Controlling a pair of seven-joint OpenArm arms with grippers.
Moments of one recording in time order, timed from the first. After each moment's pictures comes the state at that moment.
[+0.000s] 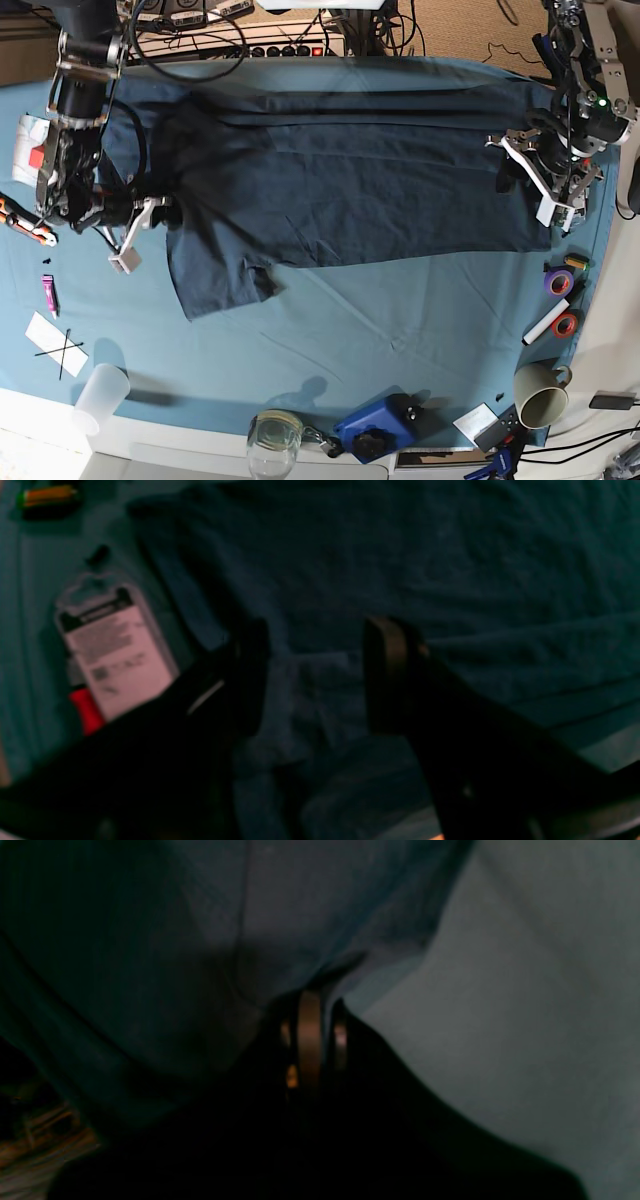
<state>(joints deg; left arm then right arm) 17.1 -16.0 -18.6 116.6 -30.0 -19.5 62.9 11.1 26.6 14.3 69.3 53.9 37.4 -79.1</state>
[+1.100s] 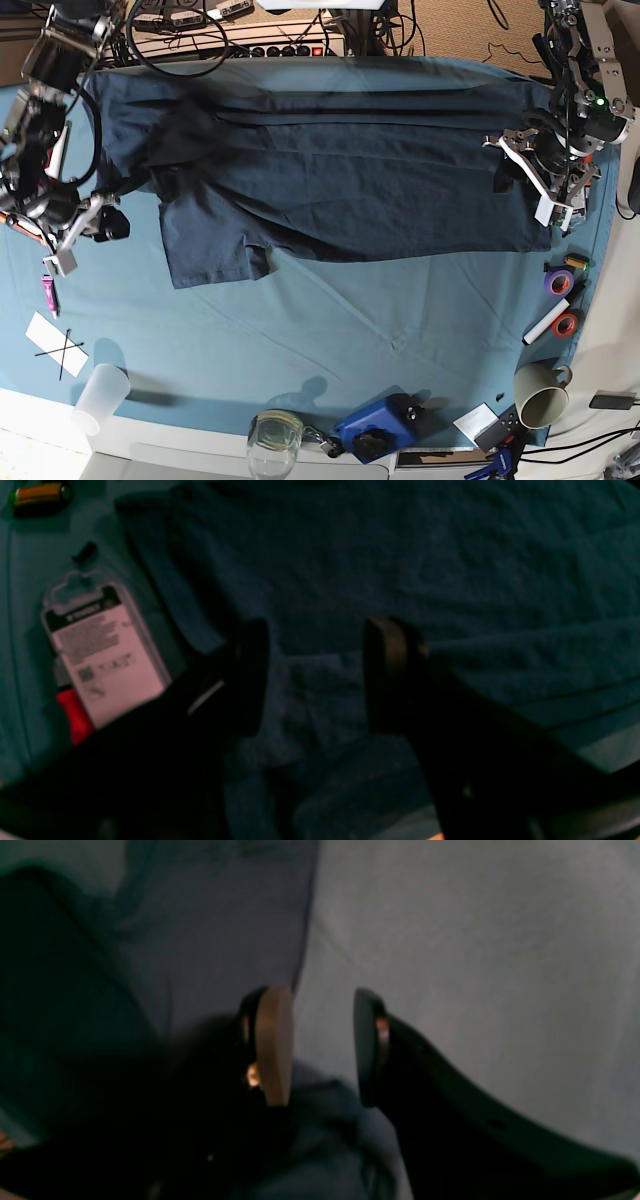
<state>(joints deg) 17.0 -15.6 -18.6 116.6 -29.9 -19.5 62.9 8.5 29.5 27.8 80.6 49.3 39.0 -76.4</state>
